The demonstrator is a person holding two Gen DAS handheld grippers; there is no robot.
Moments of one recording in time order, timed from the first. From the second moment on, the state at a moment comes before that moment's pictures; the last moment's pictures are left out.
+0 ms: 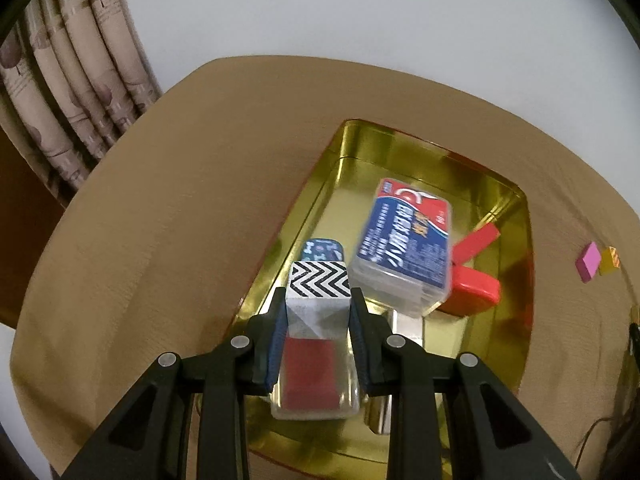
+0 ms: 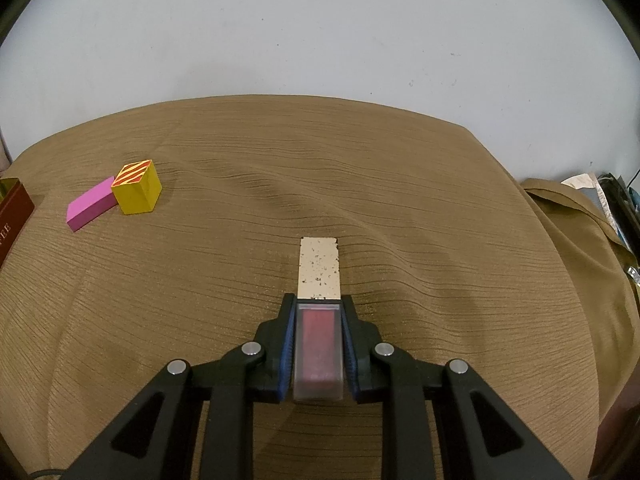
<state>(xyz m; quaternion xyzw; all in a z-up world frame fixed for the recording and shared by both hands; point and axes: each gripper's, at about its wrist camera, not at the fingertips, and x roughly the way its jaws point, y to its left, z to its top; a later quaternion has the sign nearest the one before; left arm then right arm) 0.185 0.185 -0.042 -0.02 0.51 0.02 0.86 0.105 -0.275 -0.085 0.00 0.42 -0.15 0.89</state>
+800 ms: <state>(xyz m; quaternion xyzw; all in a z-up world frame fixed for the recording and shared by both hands) 0.183 0.194 -0.050 -0.03 0.52 0.02 0.85 0.109 -0.276 -0.086 -0.01 0.43 -0.15 0.89</state>
